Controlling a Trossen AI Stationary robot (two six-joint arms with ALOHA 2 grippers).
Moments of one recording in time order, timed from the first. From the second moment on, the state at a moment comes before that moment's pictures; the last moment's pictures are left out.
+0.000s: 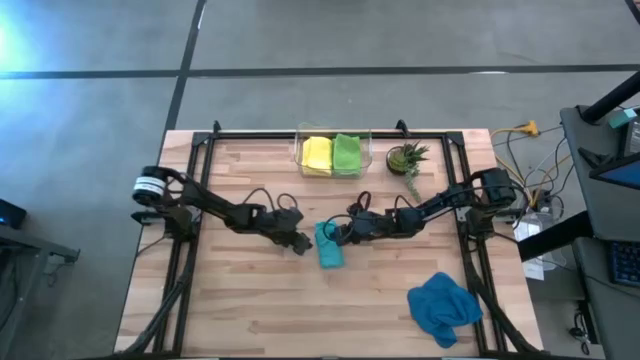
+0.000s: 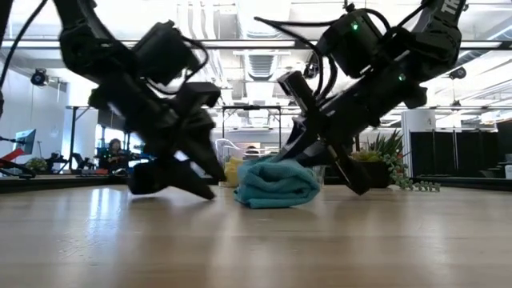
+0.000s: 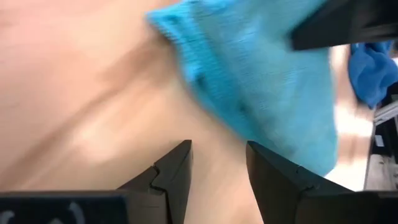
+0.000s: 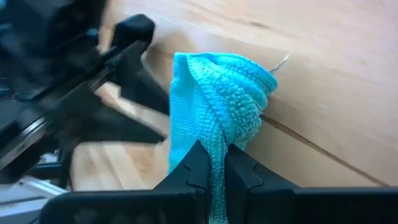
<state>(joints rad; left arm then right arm) -0.05 1.70 0.62 0.38 0.09 -1.05 0.10 1.83 0.72 0.50 0.13 1.28</state>
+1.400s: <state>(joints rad) -0.05 1.29 0.22 0.44 -0.06 -1.15 -0.48 1.79 1.21 0.26 -0.18 0.98</state>
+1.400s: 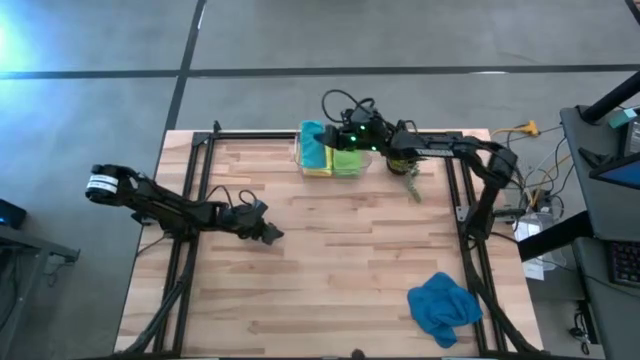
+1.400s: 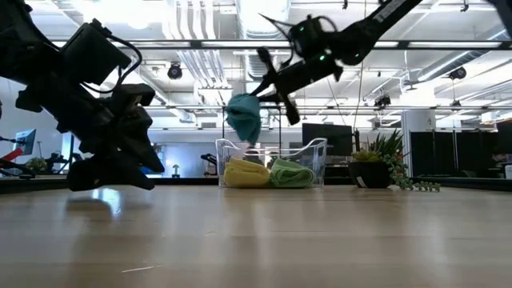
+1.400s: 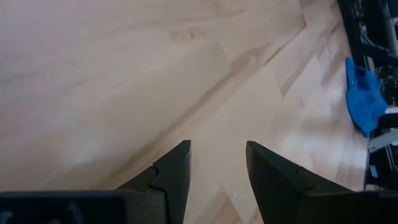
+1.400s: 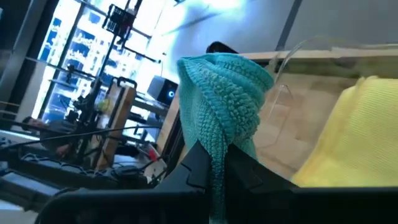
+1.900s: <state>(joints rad) -0.05 1.30 0.23 0.44 -0.11 -1.20 -0.50 2.00 1.34 0.16 -0.13 1.02</state>
